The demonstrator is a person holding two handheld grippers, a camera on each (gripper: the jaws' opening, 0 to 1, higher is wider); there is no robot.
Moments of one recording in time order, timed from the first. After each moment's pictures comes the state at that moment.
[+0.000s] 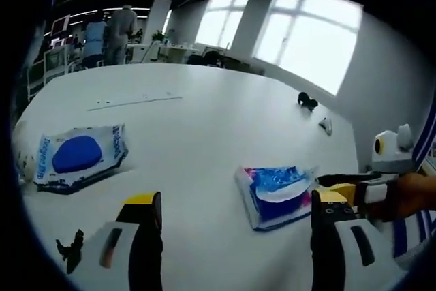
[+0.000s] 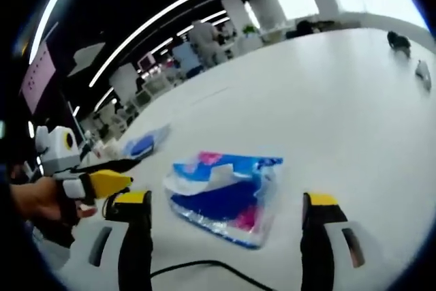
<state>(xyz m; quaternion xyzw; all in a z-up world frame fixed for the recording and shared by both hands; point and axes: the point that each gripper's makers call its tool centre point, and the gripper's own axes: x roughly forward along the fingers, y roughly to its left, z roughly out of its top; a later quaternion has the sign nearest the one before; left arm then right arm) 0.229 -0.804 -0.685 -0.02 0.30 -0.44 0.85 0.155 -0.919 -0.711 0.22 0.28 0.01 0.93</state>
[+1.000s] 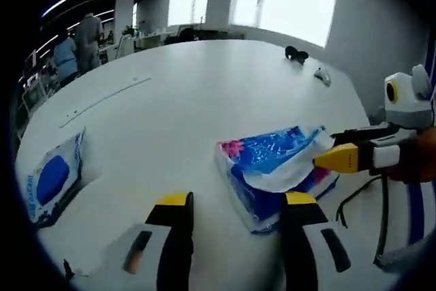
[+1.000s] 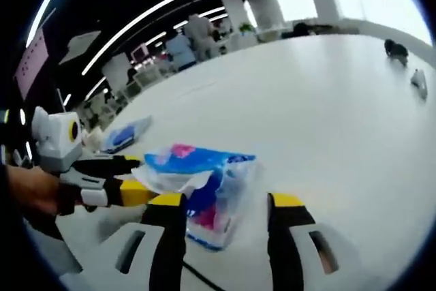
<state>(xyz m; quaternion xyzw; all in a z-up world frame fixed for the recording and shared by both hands) 0.220 -0.842 -0.739 0.11 0.33 -0.46 0.82 0.154 -0.945 -0.734 0.18 0.30 -0.01 0.94</state>
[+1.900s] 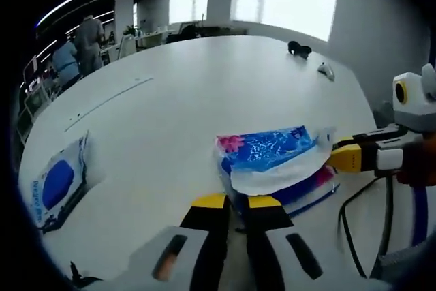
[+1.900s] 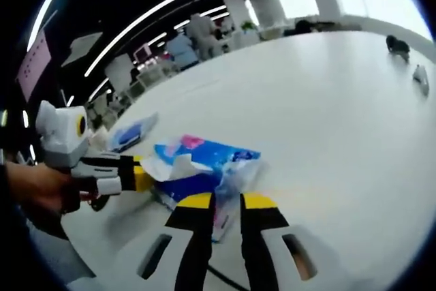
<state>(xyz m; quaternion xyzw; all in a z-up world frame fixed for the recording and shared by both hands) 0.220 -0.843 -0.736 0.13 0.33 -0.45 0.82 0.146 -0.934 -0.729 0.19 0.30 0.00 0.93</state>
